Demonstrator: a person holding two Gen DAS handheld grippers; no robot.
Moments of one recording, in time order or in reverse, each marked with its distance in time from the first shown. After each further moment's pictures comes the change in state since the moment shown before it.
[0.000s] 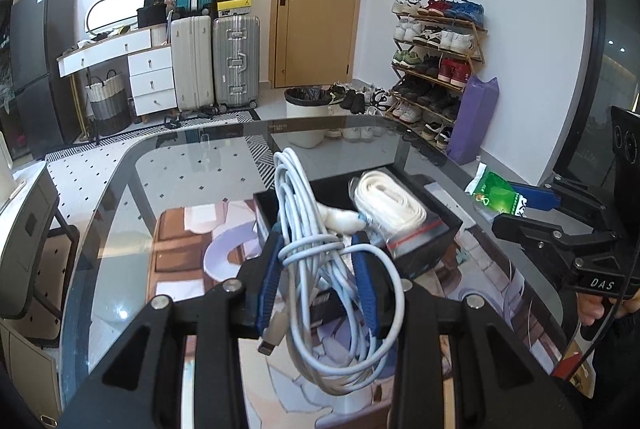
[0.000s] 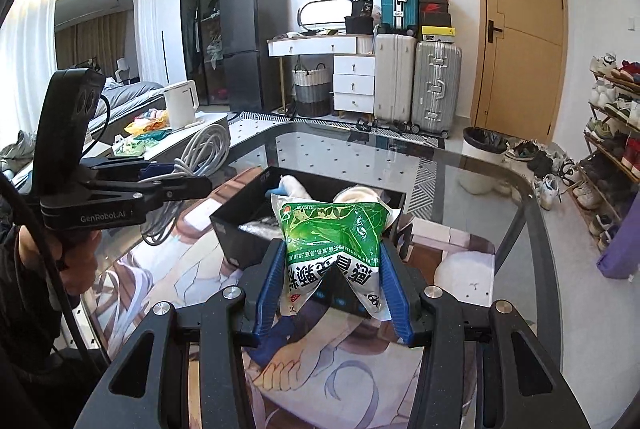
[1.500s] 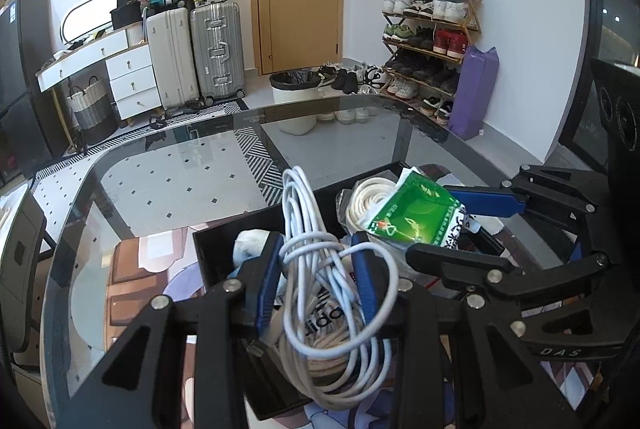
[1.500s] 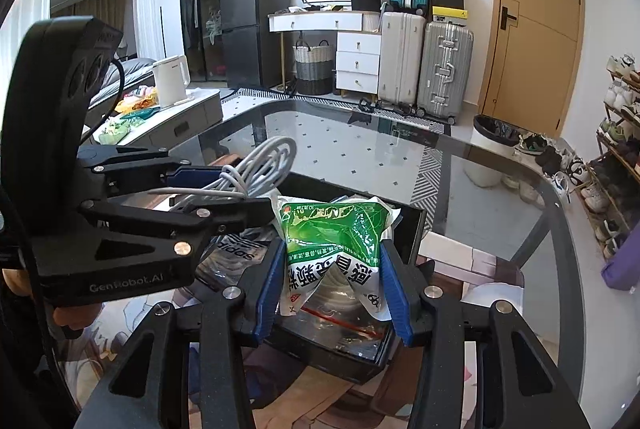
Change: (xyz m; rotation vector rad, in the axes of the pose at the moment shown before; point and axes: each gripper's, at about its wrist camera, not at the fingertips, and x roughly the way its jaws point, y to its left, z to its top) left arm 0.088 -0.021 0.020 0.088 0.075 0.006; right arm 0.101 -0.011 0.024 -0.044 0.099 0.001
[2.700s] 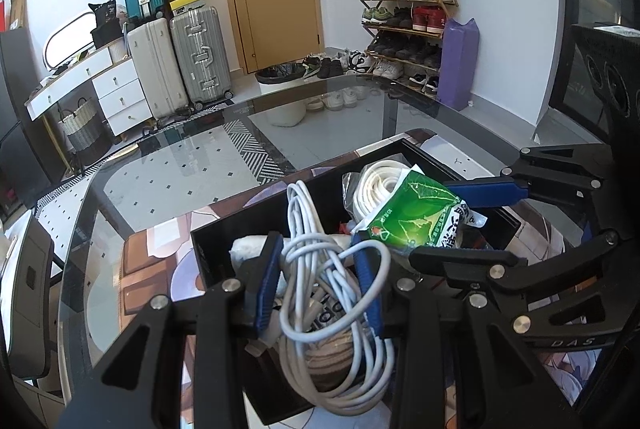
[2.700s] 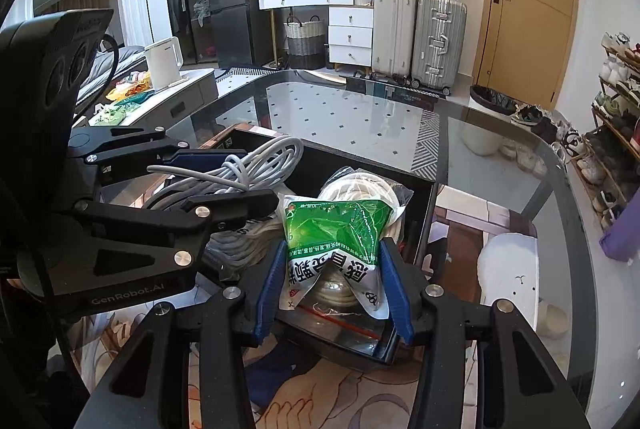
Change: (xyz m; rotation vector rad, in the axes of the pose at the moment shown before) left arm -0.016 -0.009 -0.017 0.114 0.032 -0.007; right arm 0.004 0.024 -0.014 0.048 0.092 -0.015
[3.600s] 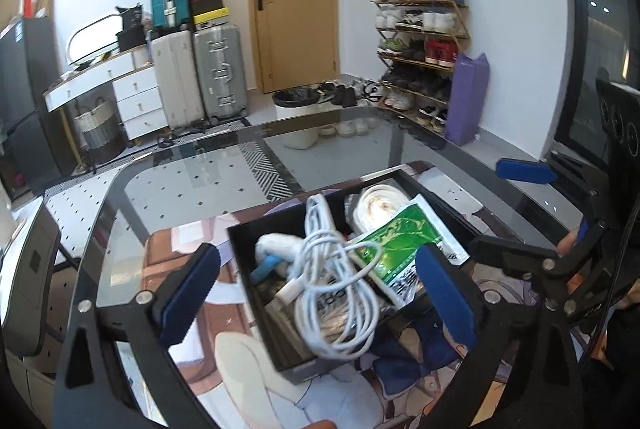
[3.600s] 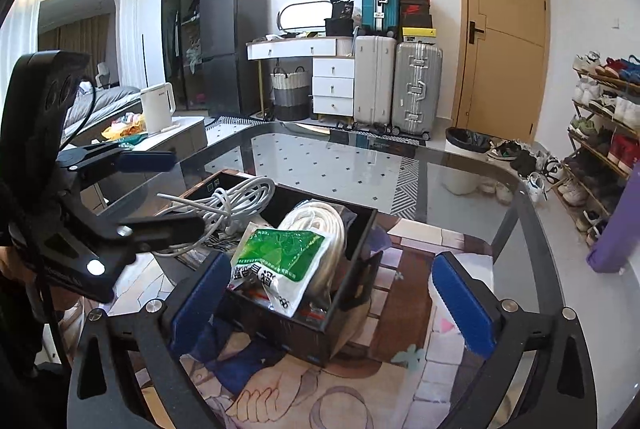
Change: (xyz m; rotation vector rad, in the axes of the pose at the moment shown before) left arm -0.051 0.005 -0.014 -0.088 -0.103 0.034; right arm -0.066 -0.018 -0.031 0.033 -0.213 -0.053
